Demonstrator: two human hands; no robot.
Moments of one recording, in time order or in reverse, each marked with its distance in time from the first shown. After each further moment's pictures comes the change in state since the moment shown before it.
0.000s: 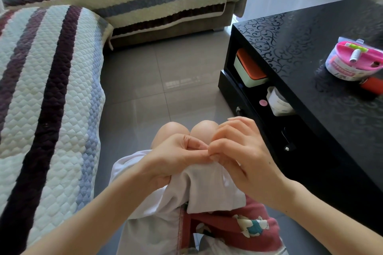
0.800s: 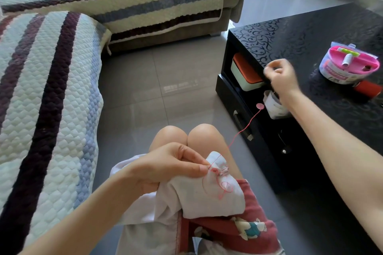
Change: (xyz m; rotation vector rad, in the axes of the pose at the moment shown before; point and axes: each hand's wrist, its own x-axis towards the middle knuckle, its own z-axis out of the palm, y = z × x) left_hand -0.006 -0.001 -0.017 -0.028 -0.224 -0.105; right_hand 0.052 0.194 -0.058 0.138 0.375 1.035
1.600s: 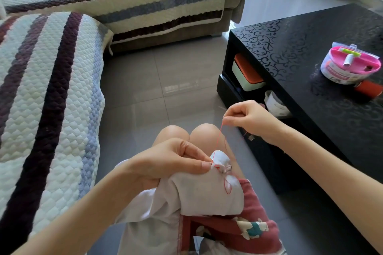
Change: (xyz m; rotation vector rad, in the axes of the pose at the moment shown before) left_hand -0.010 0.012 0.005 -0.012 -0.021 0.019; right_hand -0.113 -0.028 0.025 -0.160 -0.685 -0.113
